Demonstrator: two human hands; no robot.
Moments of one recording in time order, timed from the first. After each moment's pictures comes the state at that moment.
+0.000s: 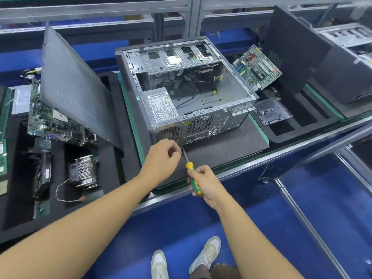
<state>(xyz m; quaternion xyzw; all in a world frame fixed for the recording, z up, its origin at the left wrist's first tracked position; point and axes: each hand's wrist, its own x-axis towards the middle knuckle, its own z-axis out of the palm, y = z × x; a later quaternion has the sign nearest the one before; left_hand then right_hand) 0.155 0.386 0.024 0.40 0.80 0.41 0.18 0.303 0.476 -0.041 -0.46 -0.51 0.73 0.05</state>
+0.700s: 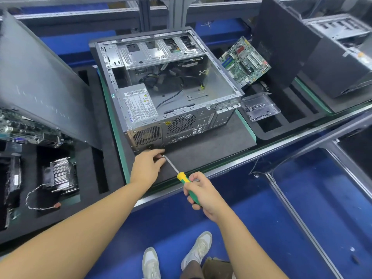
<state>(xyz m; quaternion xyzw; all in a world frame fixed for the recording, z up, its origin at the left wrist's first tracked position) 0.160 0.409 -0.041 0.28 0.86 0.36 0.22 0.354 0.490 -0.034 -0.41 -0.54 0.73 -0.01</state>
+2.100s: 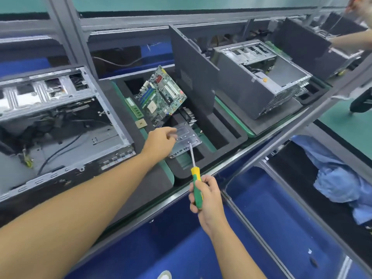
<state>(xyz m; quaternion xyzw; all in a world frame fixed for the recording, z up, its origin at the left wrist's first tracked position) 0.271 0.768 0.059 0.40 0.78 0.37 0.30 0.484 0.727 0.018 -0.46 -0.39 0.74 0.30</state>
